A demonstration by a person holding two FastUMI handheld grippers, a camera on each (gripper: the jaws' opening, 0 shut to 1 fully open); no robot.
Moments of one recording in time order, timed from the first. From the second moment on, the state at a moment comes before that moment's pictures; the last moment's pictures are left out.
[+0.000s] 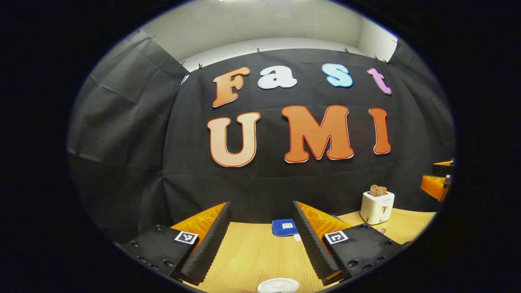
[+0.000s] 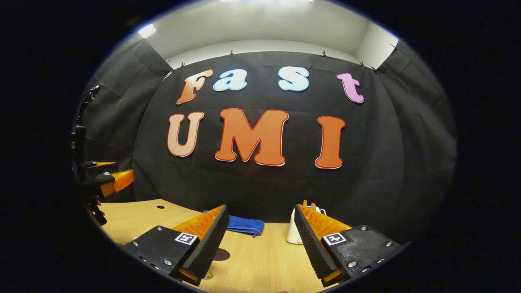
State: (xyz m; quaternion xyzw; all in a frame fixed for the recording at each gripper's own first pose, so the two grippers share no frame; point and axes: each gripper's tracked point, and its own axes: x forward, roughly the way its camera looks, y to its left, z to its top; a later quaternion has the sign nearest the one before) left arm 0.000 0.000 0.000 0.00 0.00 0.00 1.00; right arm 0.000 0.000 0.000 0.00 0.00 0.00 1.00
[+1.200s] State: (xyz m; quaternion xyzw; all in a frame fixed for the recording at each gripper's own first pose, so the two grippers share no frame) left arm 0.003 -0.005 -0.012 0.01 0.00 -0.02 1.00; right arm 0.004 0.004 -0.016 0.00 0.00 0.01 1.00
